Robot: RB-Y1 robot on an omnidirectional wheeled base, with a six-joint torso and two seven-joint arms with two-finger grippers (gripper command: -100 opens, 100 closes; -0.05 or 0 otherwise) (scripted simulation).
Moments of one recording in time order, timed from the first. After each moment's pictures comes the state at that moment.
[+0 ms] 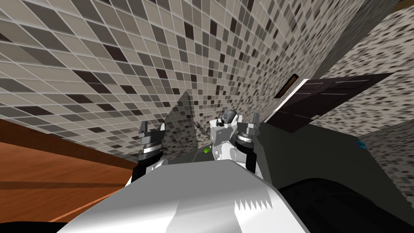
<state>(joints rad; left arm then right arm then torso) 0.55 0.03 0.06 -2.24 0.12 -0.61 0.14 0.46 0.04 -0.06 -2.37 -0.11 -0.61 0.02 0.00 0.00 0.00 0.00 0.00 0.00</state>
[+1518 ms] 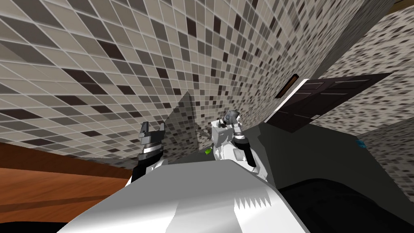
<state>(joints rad) 0.55 0.03 0.06 -2.24 0.12 -0.61 0.14 0.42 -0.20 -0.08 -2.24 0.07 -0.49 0.34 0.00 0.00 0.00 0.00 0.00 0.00</state>
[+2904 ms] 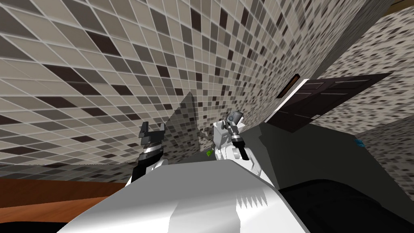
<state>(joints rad) 0.55 0.03 0.06 -2.24 0.12 -0.61 0.14 0.37 -0.18 -0.12 -2.07 0.28 -0.33 0.73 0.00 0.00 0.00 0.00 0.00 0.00</state>
